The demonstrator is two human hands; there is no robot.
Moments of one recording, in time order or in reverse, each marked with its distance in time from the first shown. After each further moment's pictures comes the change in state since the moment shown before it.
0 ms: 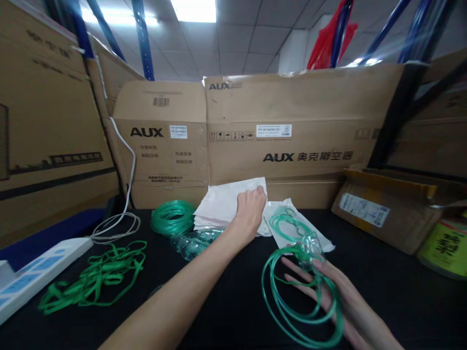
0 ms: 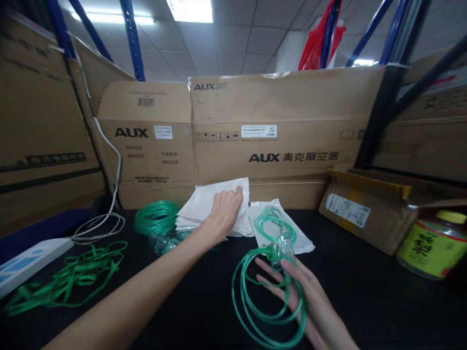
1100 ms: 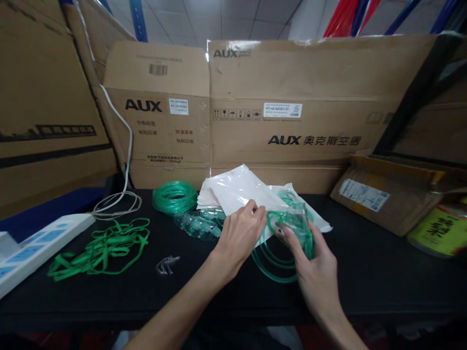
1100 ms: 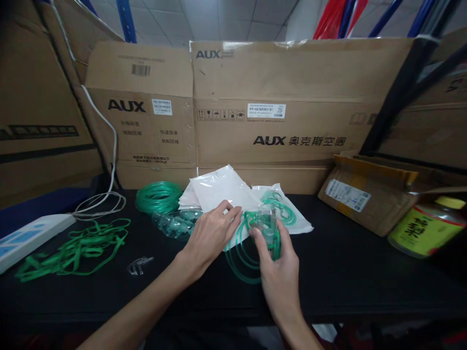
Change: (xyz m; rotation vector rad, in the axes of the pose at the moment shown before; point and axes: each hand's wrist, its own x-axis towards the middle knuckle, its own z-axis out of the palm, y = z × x) left_hand -0.099 -0.019 0.037 -0.227 0.186 0.165; right_hand 0.000 0.041 0.056 -0.734 0.339 -0.628
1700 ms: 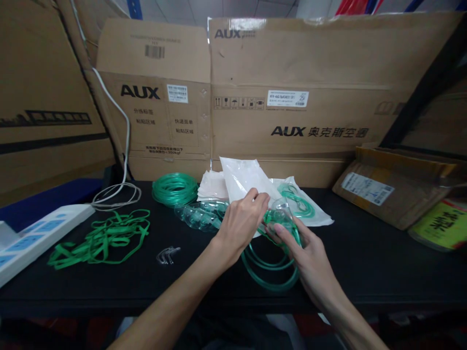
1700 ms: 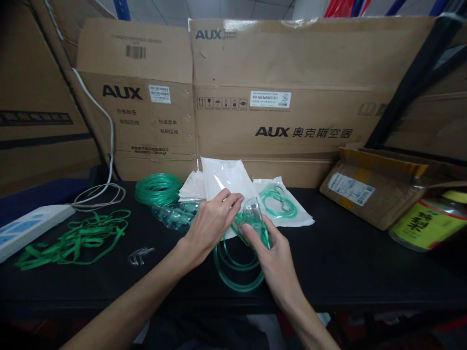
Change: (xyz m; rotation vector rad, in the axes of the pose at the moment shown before) left_hand 0.005 -0.005 -0.001 -0.015 0.039 0.029; right_hand 0.002 -0.002 0.002 0.192 -0.367 0.130
